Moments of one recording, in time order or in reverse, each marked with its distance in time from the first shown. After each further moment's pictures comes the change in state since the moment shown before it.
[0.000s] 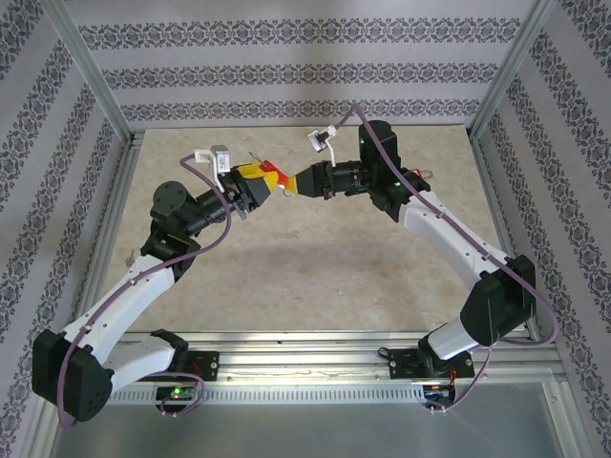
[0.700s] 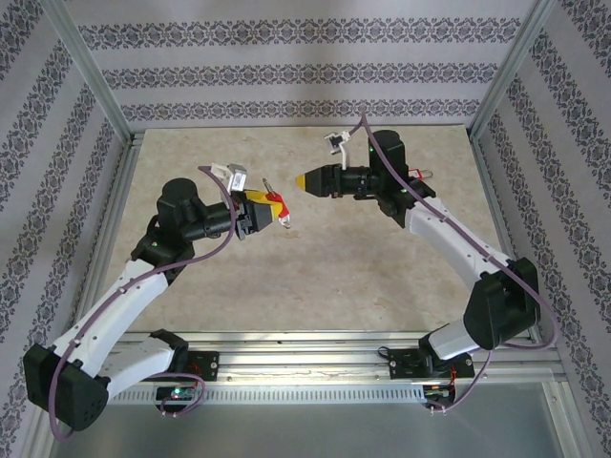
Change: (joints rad) left arm -0.008 -0.058 0.060 -0.492 0.086 0.220; right arm -0.052 -0.045 -0.126 0.028 0.187 -0.024
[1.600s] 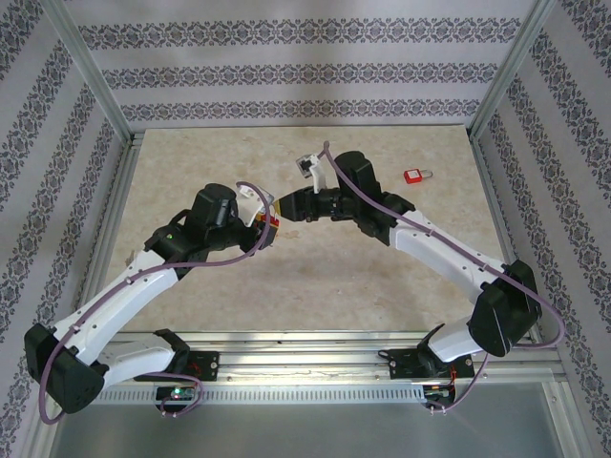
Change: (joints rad) left arm -0.180 0.089 0.124 -0.506 -0.499 0.365; right arm 0.230 -0.013 -0.021 -0.093 0.274 -0.038
